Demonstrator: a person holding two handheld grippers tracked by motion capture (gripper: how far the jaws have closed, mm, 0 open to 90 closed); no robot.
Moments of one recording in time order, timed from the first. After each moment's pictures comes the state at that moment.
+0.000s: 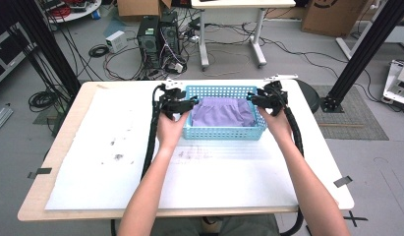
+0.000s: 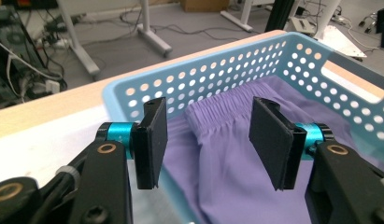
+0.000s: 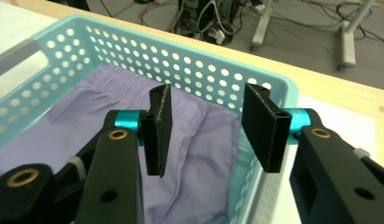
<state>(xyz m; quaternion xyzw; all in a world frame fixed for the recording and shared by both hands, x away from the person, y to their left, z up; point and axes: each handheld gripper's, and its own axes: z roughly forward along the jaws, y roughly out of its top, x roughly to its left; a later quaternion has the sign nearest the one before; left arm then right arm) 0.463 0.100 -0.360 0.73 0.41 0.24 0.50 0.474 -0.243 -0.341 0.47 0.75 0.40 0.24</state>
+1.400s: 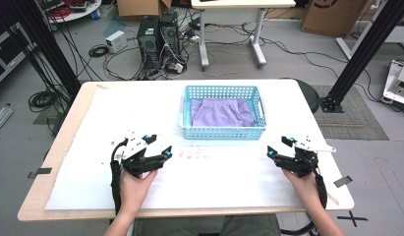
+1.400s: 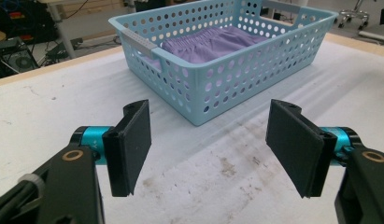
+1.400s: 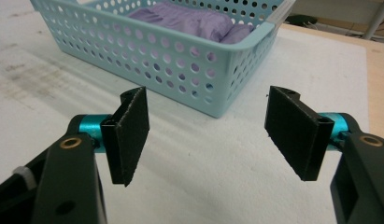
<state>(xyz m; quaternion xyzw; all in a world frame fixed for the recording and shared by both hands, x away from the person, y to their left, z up) 0.305 0.175 -0.407 0.73 0.35 0.26 0.52 0.313 -0.310 -0.420 0.41 0.74 0.46 0.26</state>
